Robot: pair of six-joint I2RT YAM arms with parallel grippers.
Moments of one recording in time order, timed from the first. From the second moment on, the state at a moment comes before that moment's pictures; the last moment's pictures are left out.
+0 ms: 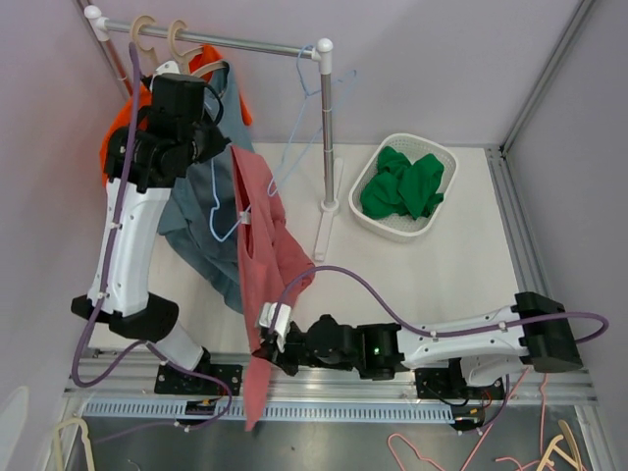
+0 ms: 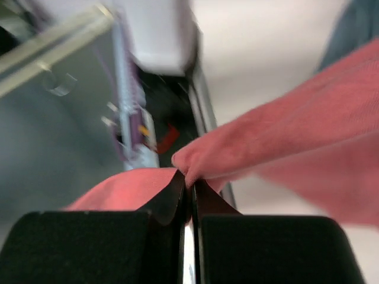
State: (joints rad) left arm -0.38 1.61 2.34 -1.29 -0.41 -0.68; right arm 1.59 1.38 0.94 0.23 0.15 0.14
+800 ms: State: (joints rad) left arm -0.44 0.50 1.43 -1.18 -0.21 -0.42; right arm 0.89 1.16 1.10 -0.25 0.42 0.36
